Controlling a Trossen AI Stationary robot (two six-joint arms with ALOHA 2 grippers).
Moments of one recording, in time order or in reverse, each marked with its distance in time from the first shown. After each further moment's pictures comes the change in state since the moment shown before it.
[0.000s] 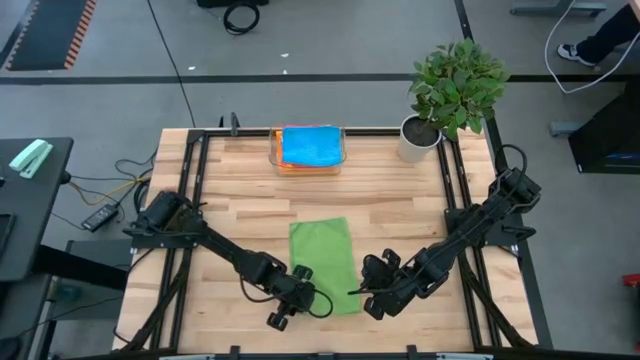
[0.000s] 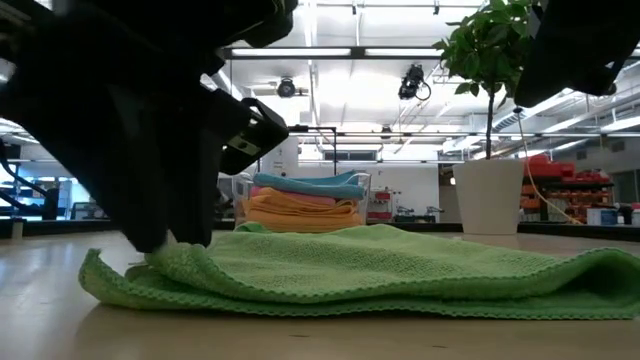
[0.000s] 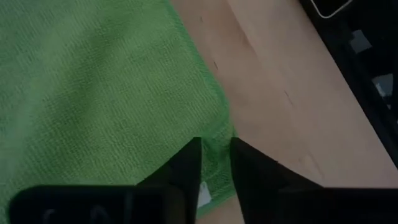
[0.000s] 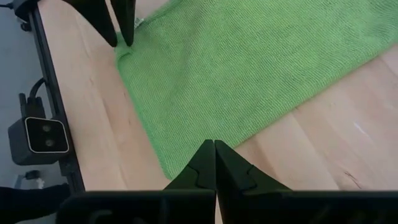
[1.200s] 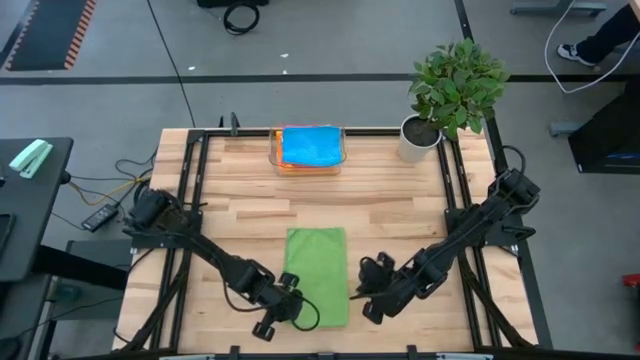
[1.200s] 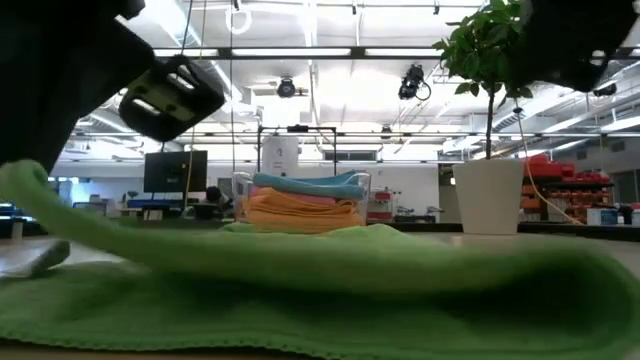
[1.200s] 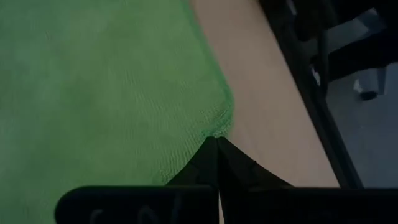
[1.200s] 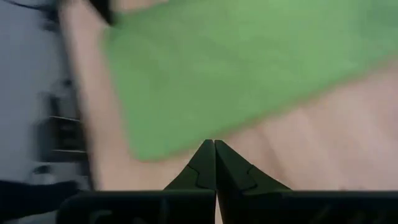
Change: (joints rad) left arm -0.085 -0.085 -0.002 -0.129 -0.012 -0.145; right arm -0.001 0.009 0.000 0.062 -0.008 -0.060
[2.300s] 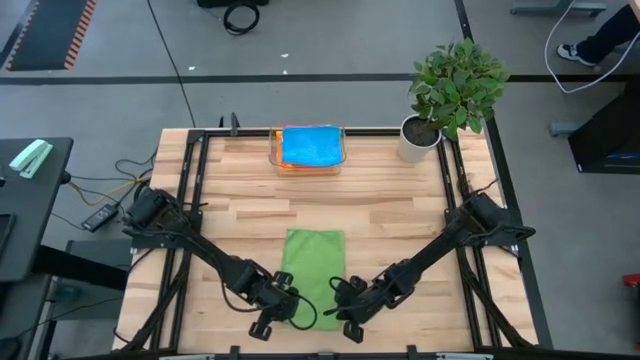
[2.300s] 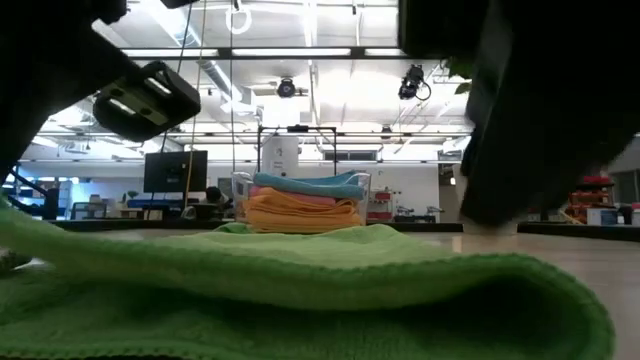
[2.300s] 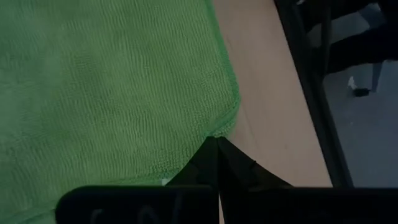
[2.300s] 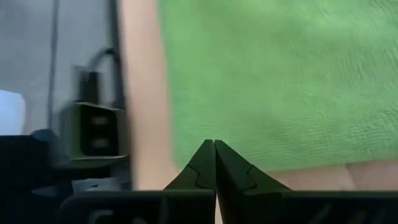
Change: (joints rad) left arm -0.015 -0.016 0.005 -0.078 0.020 -0.079; right arm -0.059 0.318 0.038 0.472 -0.268 -0.107
